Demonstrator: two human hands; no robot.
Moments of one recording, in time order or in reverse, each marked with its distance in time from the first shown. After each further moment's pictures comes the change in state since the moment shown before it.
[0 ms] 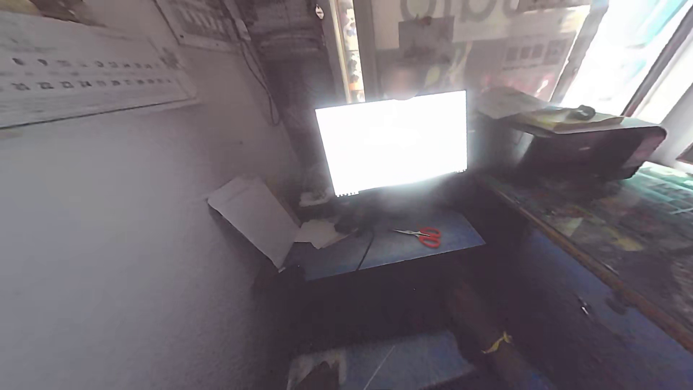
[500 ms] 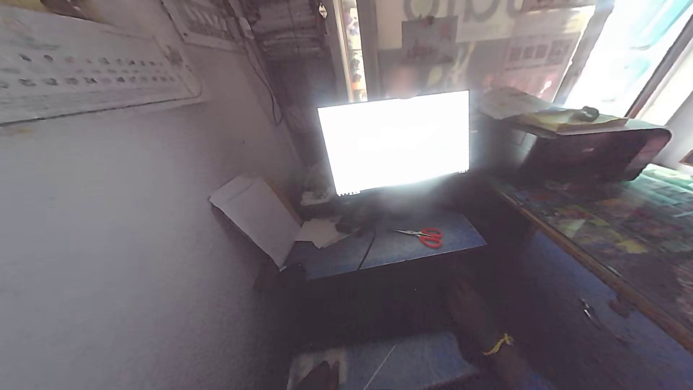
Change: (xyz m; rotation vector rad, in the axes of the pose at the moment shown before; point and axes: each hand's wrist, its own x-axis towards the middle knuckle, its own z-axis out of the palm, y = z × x) left_hand 0.001 -0.005 0.007 -0.020 0.069 0.054; right_hand 0.001 0.006 0.009 -0.032 0.089 -0.046
